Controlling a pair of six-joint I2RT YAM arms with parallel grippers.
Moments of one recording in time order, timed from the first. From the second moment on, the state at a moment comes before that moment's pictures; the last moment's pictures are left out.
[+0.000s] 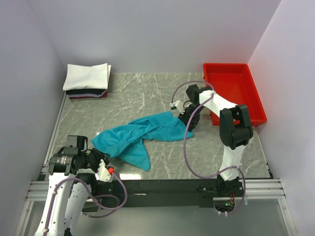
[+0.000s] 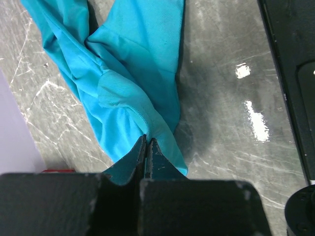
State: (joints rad) left arm -0.03 0.52 0.66 -1.31 0.66 1.97; right arm 0.30 1.94 1.44 -1.05 -0.33 -0.79
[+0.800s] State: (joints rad) left arm -0.03 0.54 0.66 -1.26 0.67 1.92; right arm 0.35 1.55 1.05 -1.07 -0.29 -0.96
